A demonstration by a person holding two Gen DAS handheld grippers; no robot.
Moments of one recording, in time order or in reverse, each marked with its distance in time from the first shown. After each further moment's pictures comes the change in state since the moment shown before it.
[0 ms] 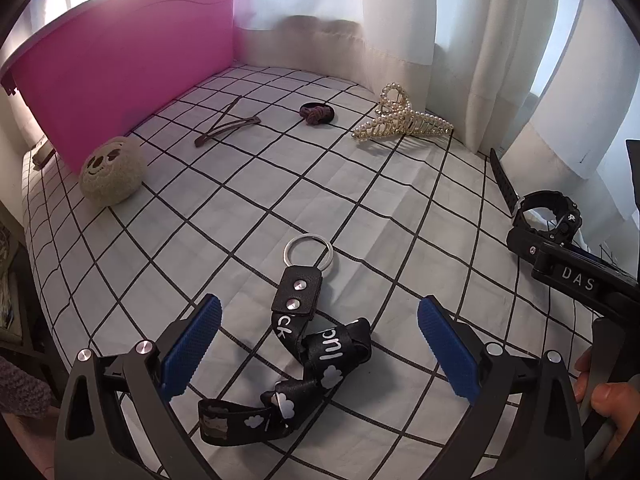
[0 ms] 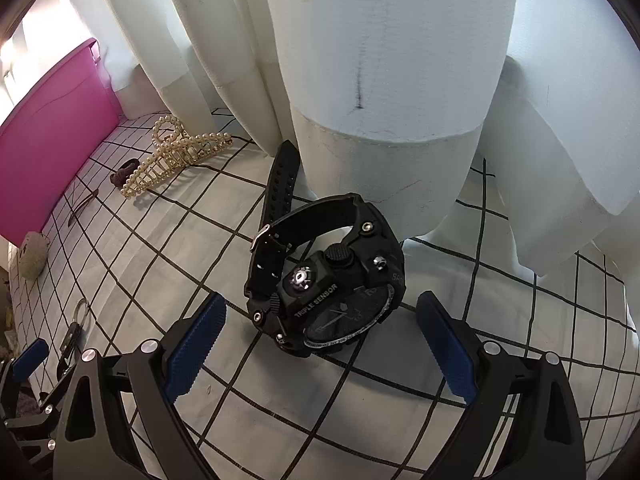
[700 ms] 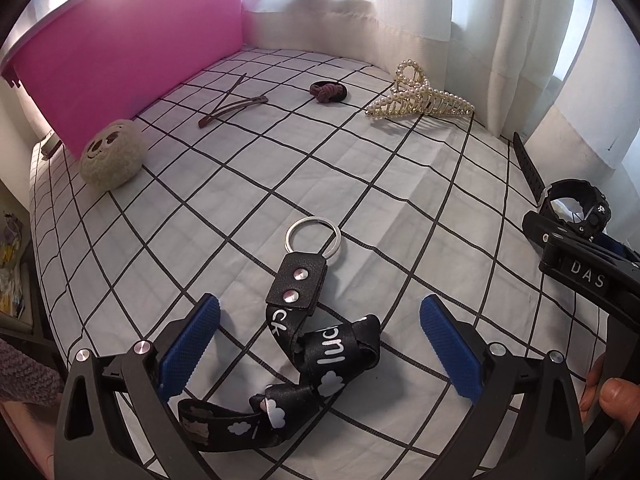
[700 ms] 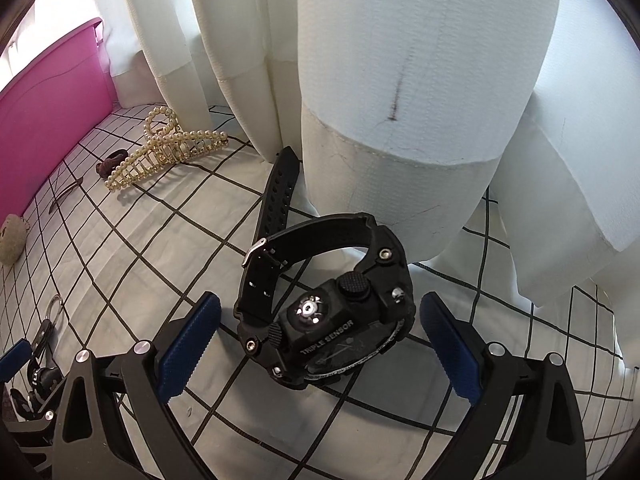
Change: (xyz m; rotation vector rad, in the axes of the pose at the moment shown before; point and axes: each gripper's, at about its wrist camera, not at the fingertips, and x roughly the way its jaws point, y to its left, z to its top) left arm 0.016 -0.006 -0.004 -0.007 0.028 0.068; right arm 0.013 0.015 0.007 -0.058 -0.031 -0.066
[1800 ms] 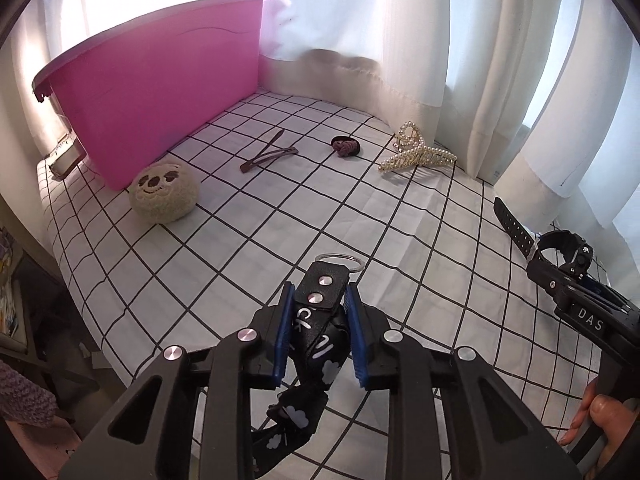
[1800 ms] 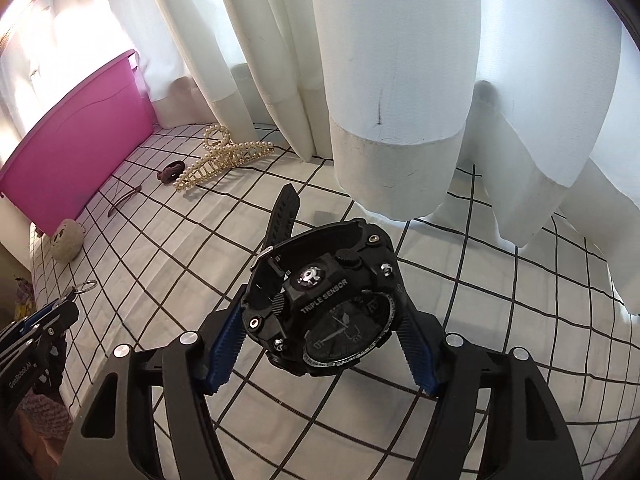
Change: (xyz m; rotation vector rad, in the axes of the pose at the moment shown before) left arm -0.063 0.050 0.004 0.017 -0.105 -0.093; right arm -0.074 0.003 -0.038 0.058 -0.061 0.132
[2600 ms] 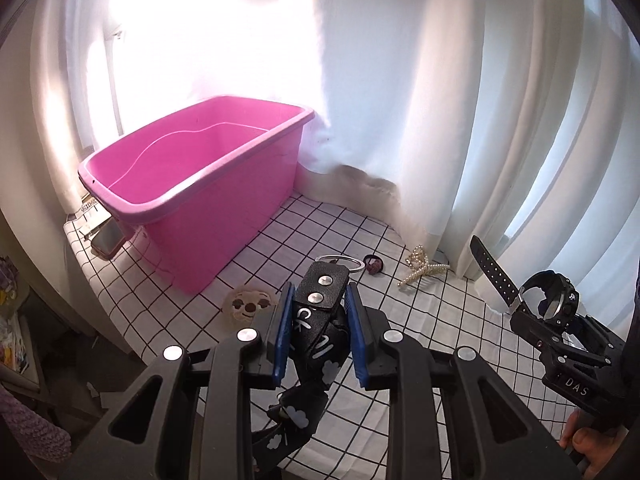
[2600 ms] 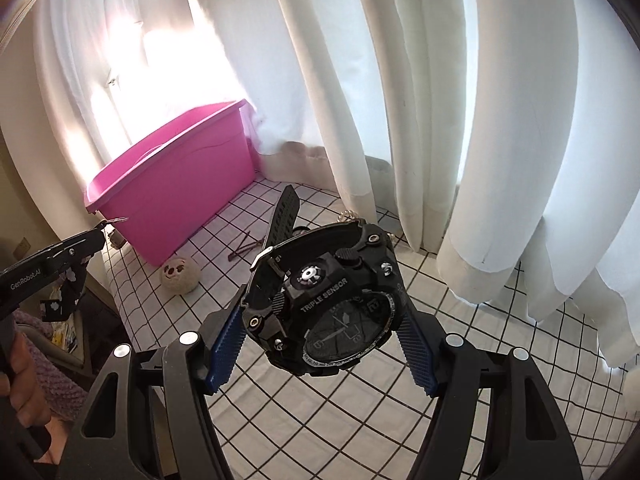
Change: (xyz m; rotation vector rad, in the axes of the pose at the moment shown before) left arm -0.114 0.087 0.097 -0.005 -0.169 -0.059; right arm -0.097 0.110 0.056 -0.127 -0.133 0.146
